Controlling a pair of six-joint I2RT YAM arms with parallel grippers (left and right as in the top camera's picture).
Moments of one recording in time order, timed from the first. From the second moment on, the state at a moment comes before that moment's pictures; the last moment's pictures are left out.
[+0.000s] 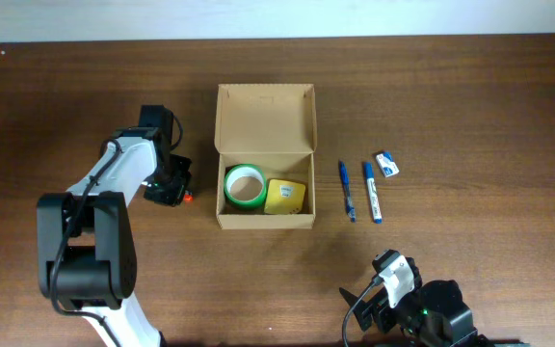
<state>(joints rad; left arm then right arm) -0.02 1.95 1.25 -0.84 0.06 -1.28 0.47 0.01 0.18 -0.75 -0.23 -0.03</state>
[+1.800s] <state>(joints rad) -0.56 1.50 1.40 -0.91 -0.07 0.30 0.47 0.01 0.18 -0.75 -0.23 -0.03</state>
